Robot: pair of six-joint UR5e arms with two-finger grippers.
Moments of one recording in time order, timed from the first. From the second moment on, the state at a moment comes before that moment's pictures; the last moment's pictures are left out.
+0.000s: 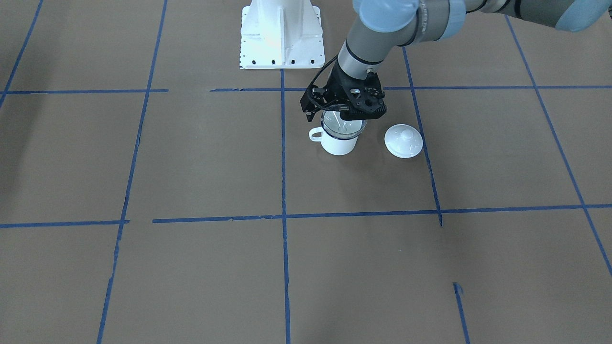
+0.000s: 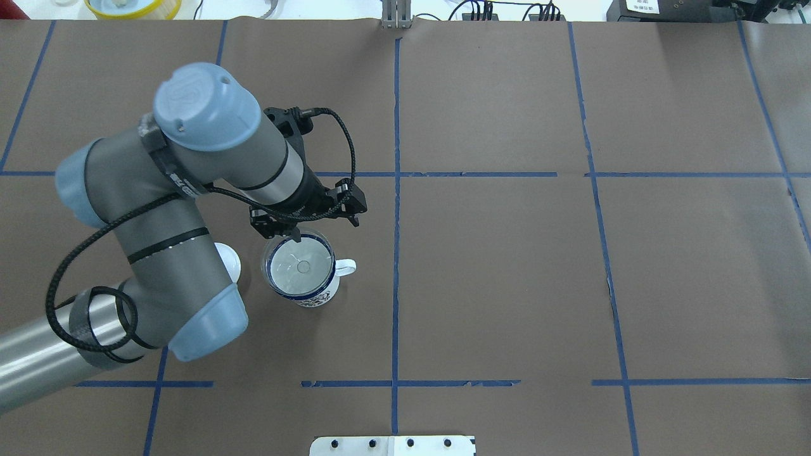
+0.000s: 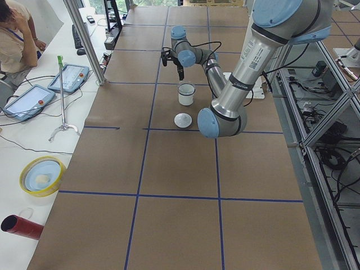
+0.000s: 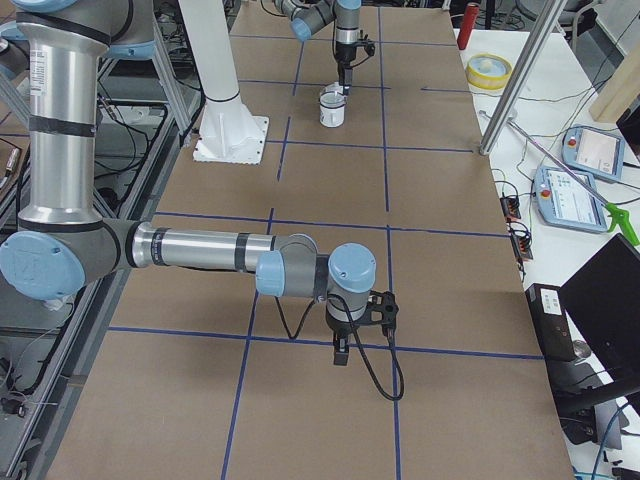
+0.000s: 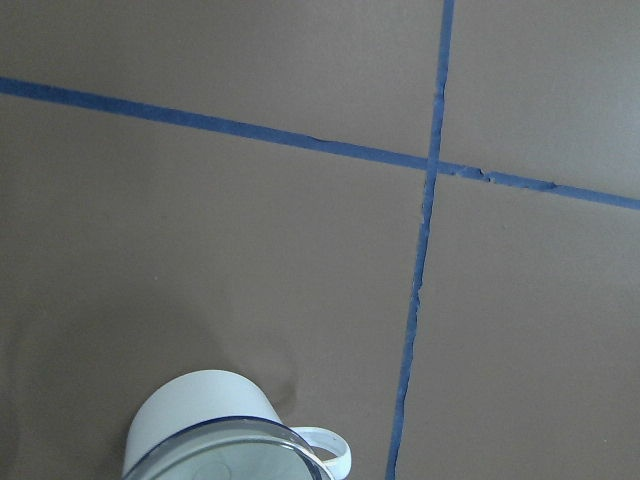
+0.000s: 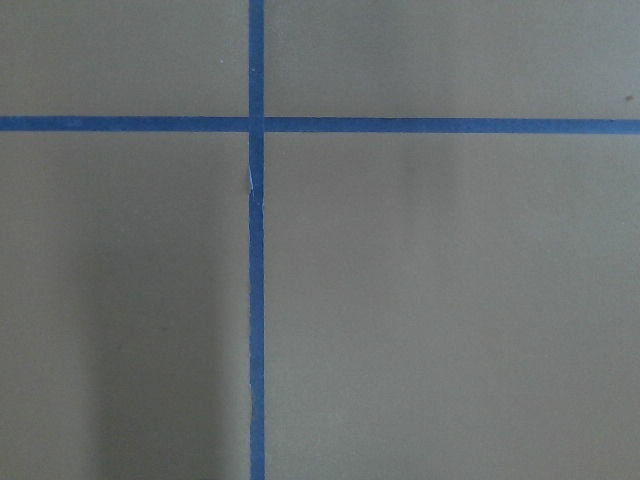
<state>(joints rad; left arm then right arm) -0.60 -2.21 -1.84 -1.55 -2.03 -1.42 1.57 -1.68 1.66 -1.57 2.29 0.01</state>
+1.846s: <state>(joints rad) -0.53 -2.23 -1.92 -1.42 -1.84 -1.43 1.57 -1.68 1.66 -1.57 2.29 0.01</state>
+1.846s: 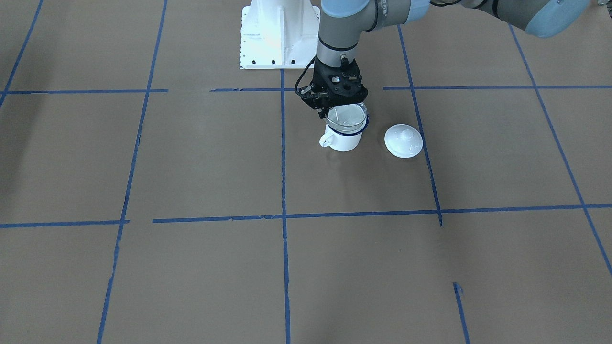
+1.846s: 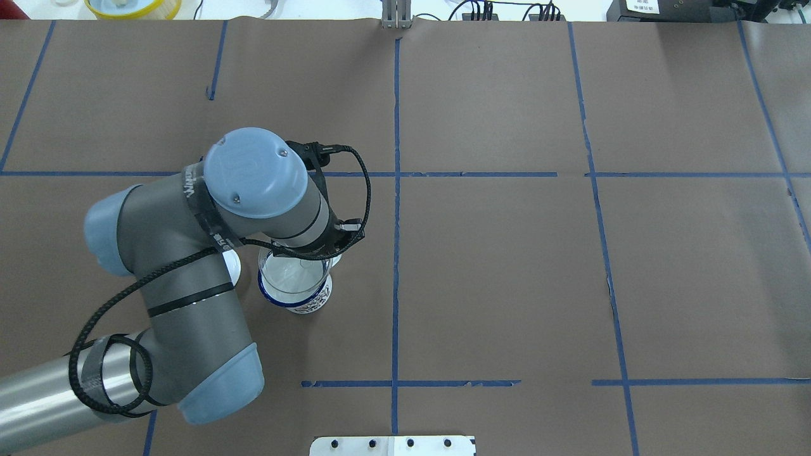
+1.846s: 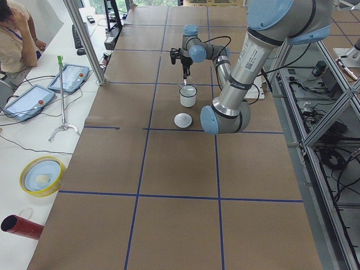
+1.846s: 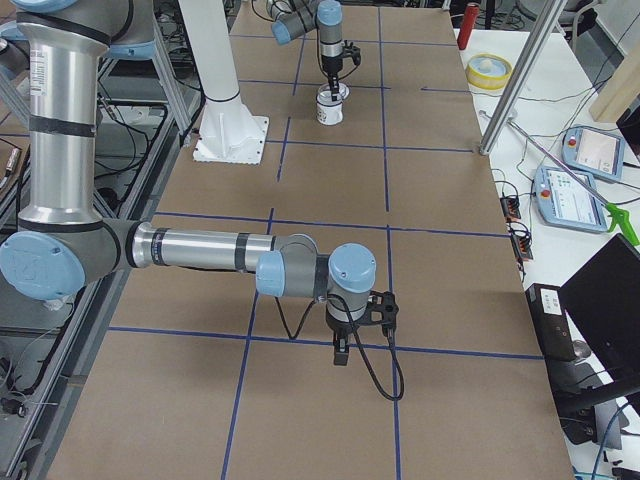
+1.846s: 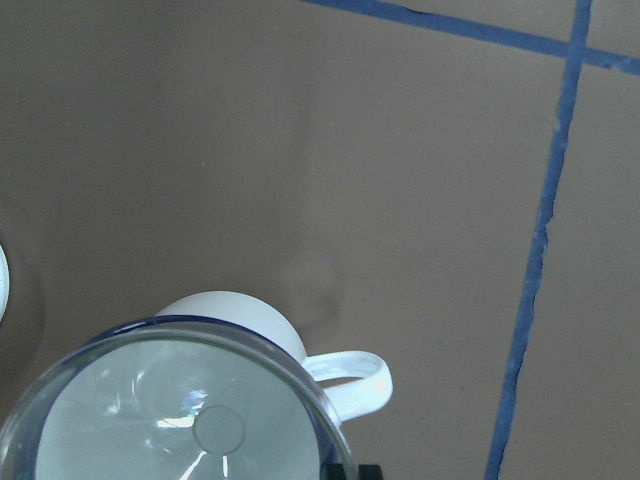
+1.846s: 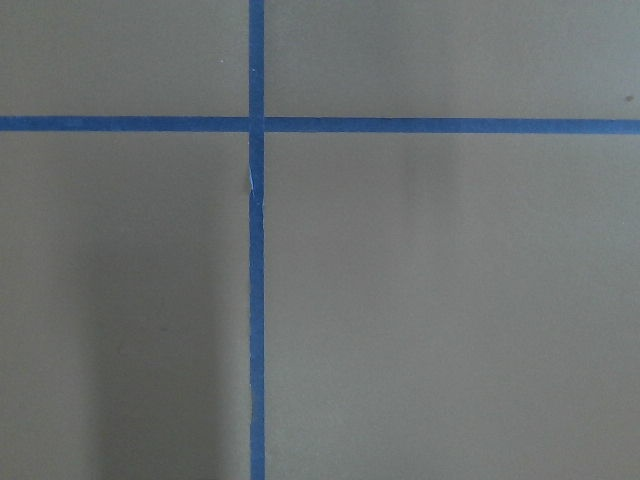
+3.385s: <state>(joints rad) -0.71 -2.21 -1.59 -2.16 -1.37 -2.09 1.57 -1.68 1.66 -1.57 2.29 0.01</state>
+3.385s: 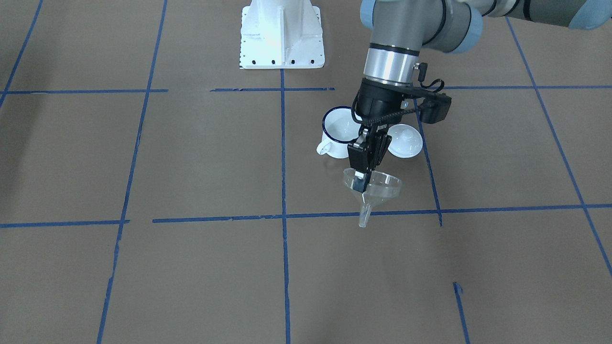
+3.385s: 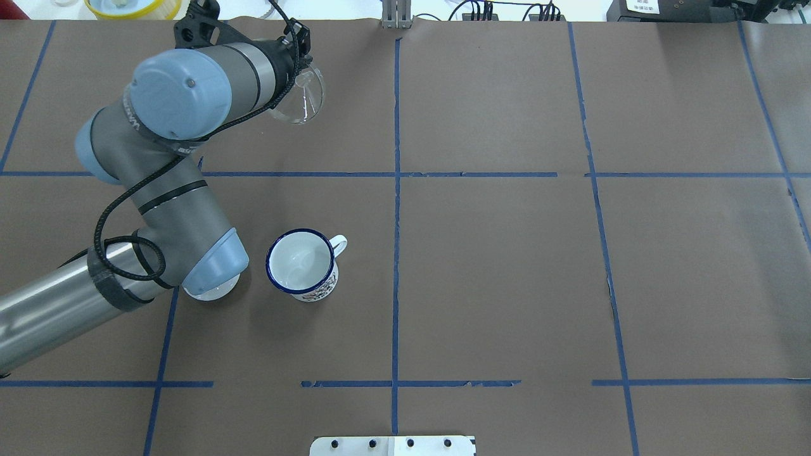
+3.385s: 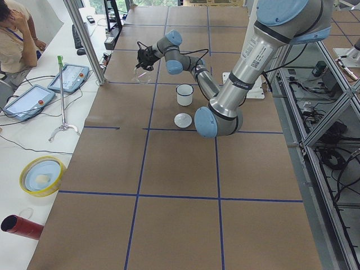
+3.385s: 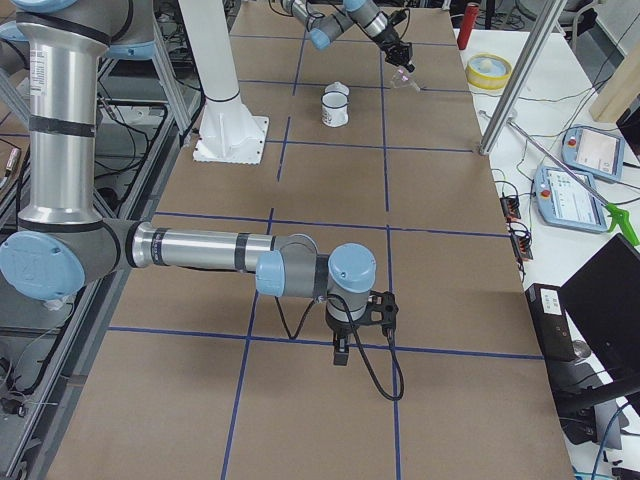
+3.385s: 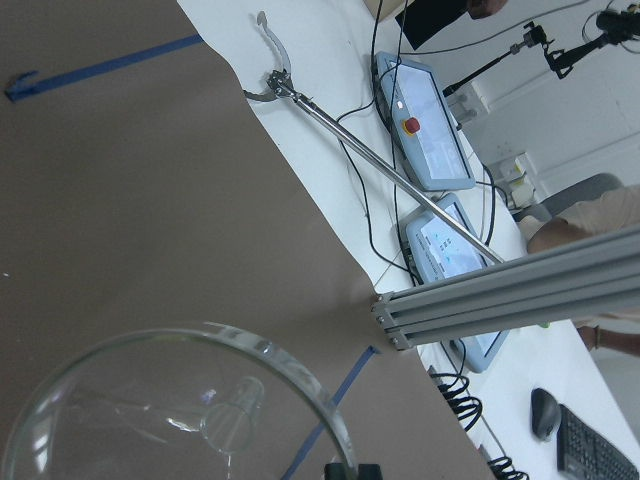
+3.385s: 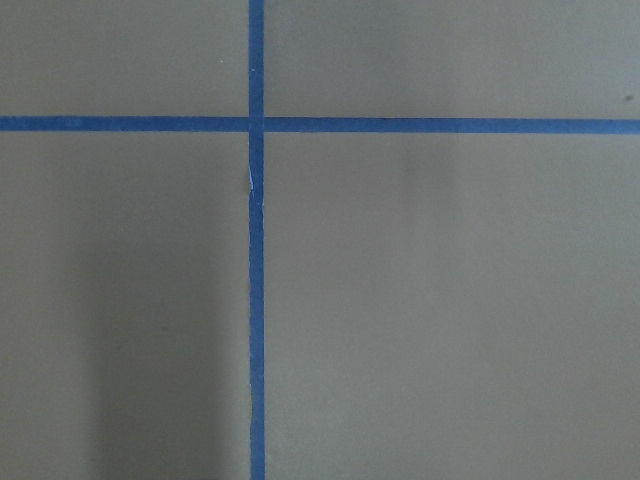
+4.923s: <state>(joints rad) -0.74 -2.18 -1.29 -2.57 -1.34 -2.01 1.57 -1.68 1.66 -1.57 2.29 0.01</state>
